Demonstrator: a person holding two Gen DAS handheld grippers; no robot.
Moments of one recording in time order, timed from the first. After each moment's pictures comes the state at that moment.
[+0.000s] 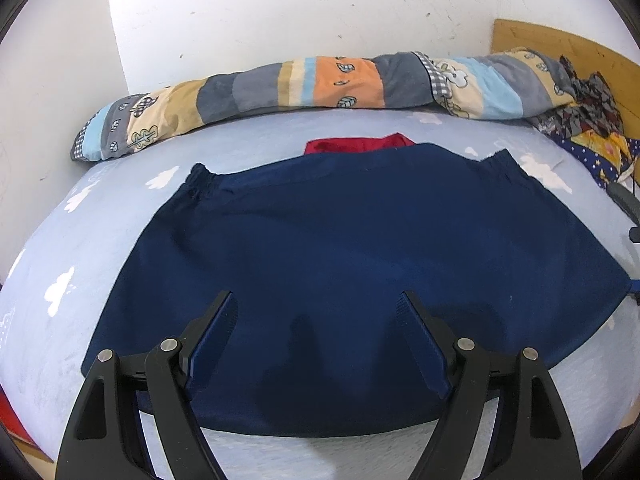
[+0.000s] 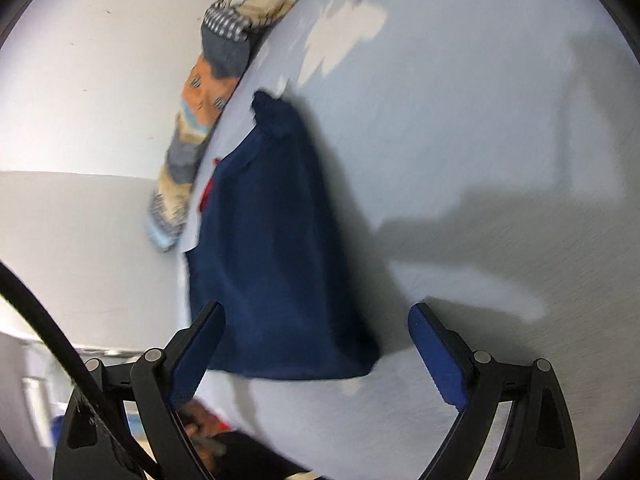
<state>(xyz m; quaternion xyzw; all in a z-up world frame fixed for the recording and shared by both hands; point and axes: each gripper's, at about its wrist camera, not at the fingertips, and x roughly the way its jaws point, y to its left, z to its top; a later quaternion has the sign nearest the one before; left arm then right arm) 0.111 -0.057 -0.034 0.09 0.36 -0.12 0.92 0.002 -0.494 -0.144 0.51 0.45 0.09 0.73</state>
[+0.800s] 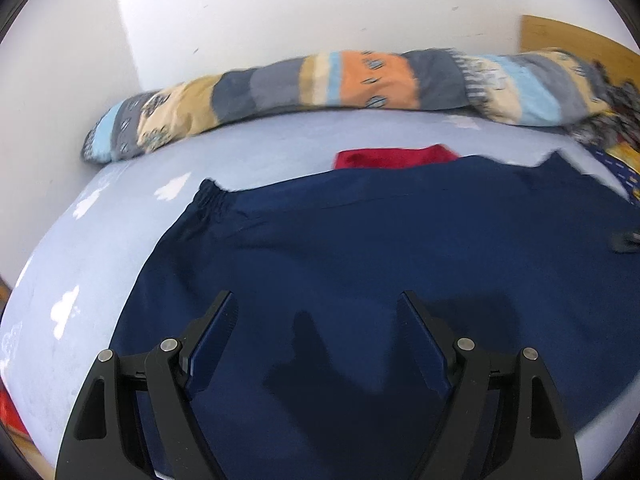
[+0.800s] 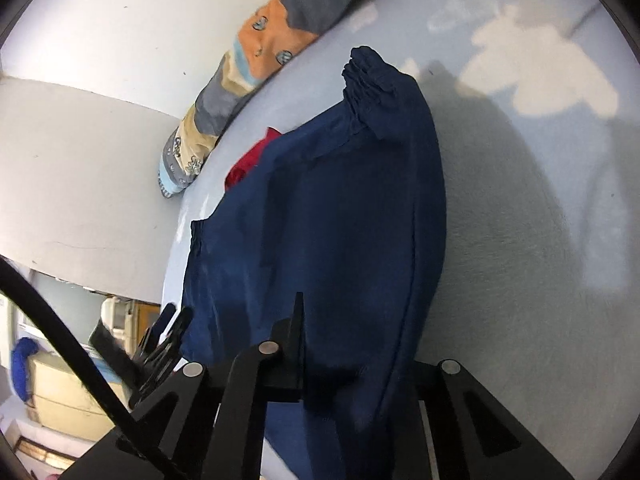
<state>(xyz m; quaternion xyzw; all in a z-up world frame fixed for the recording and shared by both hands) 0.183 -0.056 -0.039 0.09 0.38 -0.06 0.92 0.120 -0.419 -0.102 0.38 0.47 0.16 0.78</state>
